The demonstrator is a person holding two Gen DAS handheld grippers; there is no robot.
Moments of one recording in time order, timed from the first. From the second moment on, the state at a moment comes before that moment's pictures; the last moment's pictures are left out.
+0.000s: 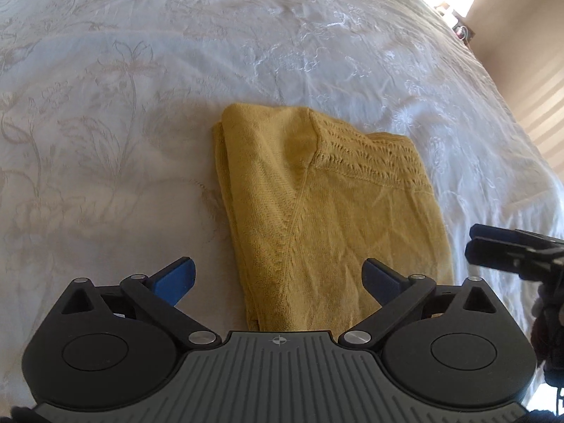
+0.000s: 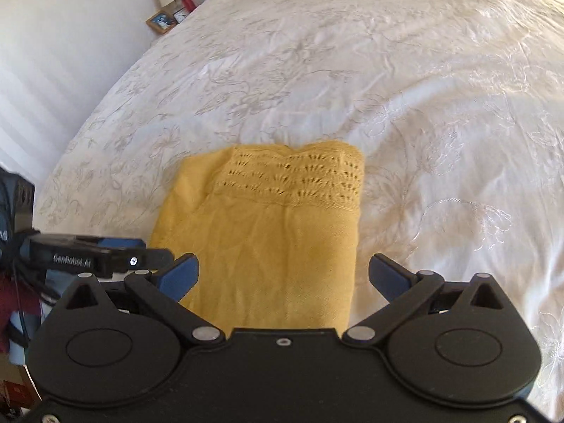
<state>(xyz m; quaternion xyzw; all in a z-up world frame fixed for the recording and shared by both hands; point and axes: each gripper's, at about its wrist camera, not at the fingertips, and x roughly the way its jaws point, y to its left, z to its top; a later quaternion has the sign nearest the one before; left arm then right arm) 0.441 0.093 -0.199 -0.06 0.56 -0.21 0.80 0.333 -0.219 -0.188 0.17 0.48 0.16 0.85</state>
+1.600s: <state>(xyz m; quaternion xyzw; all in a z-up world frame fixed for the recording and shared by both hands) 0.349 0.013 -0.078 -0.05 0.42 -0.33 0.84 0.244 -0.232 -0.085 0.22 0.38 0.20 0.87</state>
